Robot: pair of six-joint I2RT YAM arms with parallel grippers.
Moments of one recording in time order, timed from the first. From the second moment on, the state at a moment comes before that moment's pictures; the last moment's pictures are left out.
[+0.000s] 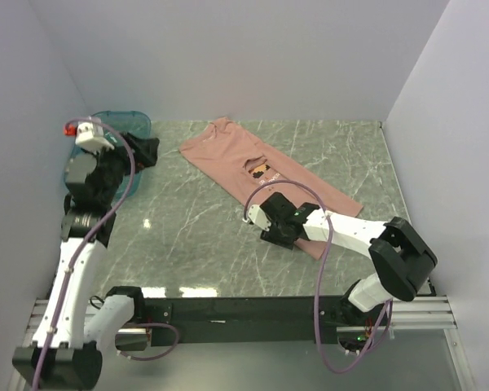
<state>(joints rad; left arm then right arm) -0.03 0.91 0.98 -0.07 0.13 -0.49 0.78 1.49 0.84 -0.54 0.19 -0.51</state>
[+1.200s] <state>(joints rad) -0.03 0.58 0.70 -0.23 0.46 -0.54 1.04 1.72 1.06 -0.66 -0.08 -0.44</state>
